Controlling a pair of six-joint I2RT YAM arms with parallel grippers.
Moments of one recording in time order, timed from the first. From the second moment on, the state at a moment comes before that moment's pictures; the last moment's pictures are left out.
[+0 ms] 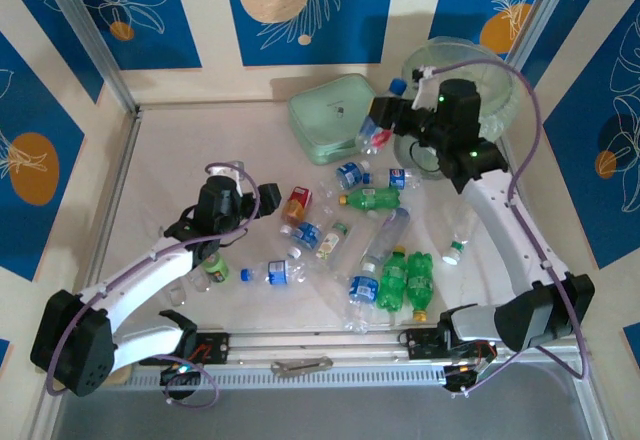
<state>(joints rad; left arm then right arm) -0.50 1.13 0.66 -0.05 -0.07 -0.59 0.25 1.32 1.41 -0.36 -0.33 0.39</state>
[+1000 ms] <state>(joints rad) -0.50 1.20 0.65 -0.05 0.08 -0.60 -0.07 1.58 1.62 -0.22 0.03 0.25</state>
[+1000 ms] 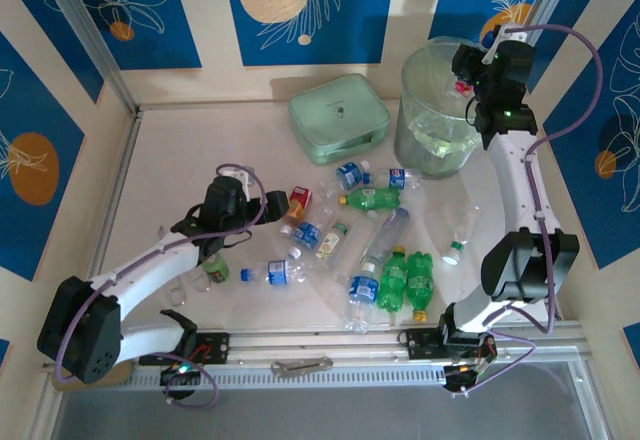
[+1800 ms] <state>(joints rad) -0.50 1.21 0.65 -0.05 0.08 -0.60 -0.07 1.76 1.63 -0.29 -0.06 0.34</state>
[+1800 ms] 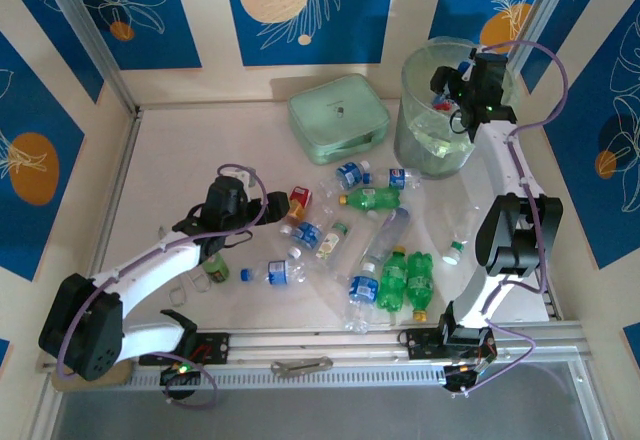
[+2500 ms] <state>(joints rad) -0.50 1.25 0.65 0.04 0.12 -0.60 -0.04 1.51 1.67 -0.47 -0.18 0.32</state>
